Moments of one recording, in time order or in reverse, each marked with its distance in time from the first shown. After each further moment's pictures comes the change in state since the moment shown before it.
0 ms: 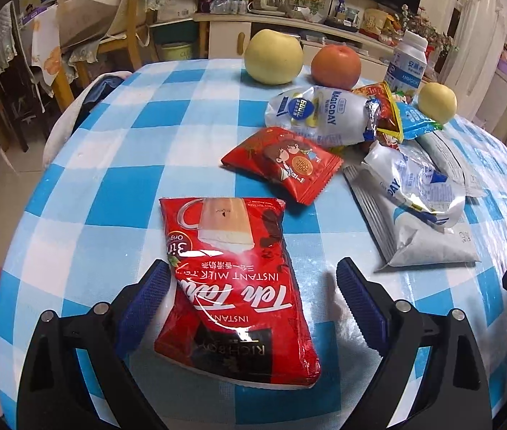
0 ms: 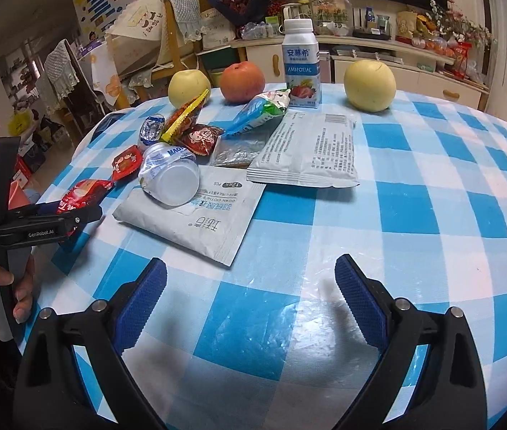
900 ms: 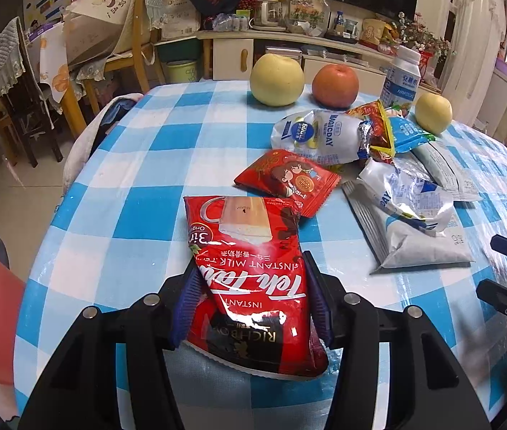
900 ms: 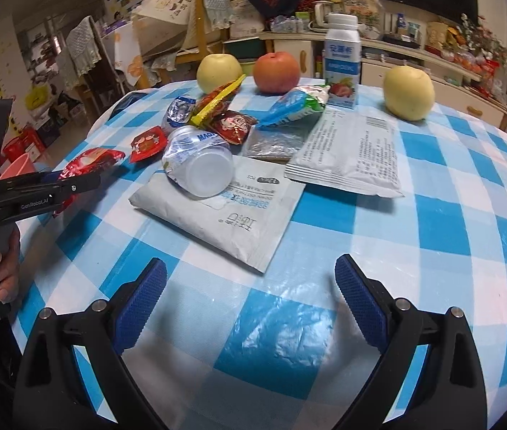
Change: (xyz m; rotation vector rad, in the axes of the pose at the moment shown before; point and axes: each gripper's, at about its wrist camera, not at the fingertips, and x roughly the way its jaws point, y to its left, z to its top) left arm -0.023 0.001 0.000 0.027 -0.071 0.033; right arm 0.021 0.016 0.008 -0.125 0.029 0.045
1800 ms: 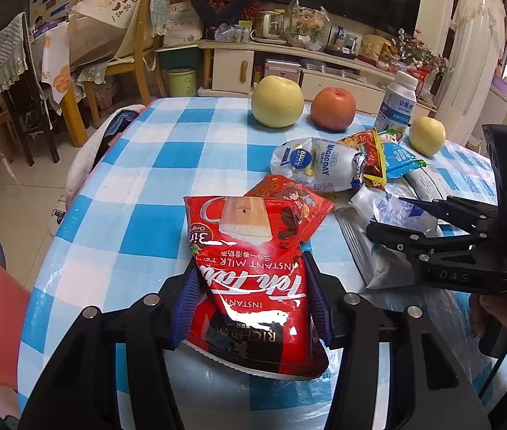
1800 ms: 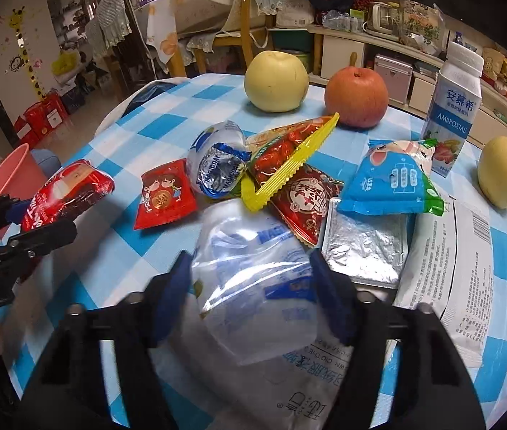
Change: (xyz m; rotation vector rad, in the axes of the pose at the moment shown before) left arm -0.015 0.008 0.011 -0.041 -0.039 -0.039; right arm 0.083 0.042 0.084 -0.129 0.065 0.084
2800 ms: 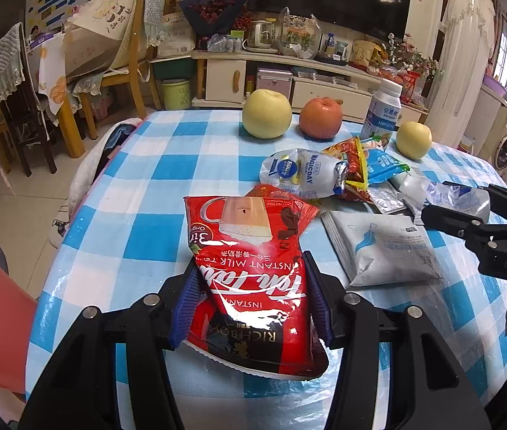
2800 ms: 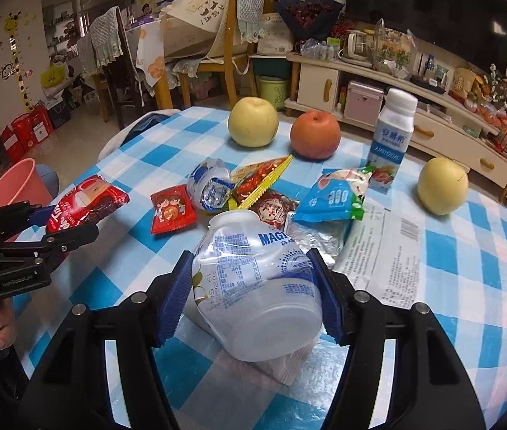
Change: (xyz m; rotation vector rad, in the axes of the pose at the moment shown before) left arm -0.018 -0.006 0.001 0.024 -0.038 -0.022; right arm -0.084 0.007 -0.008 0.000 -0.109 -0.100
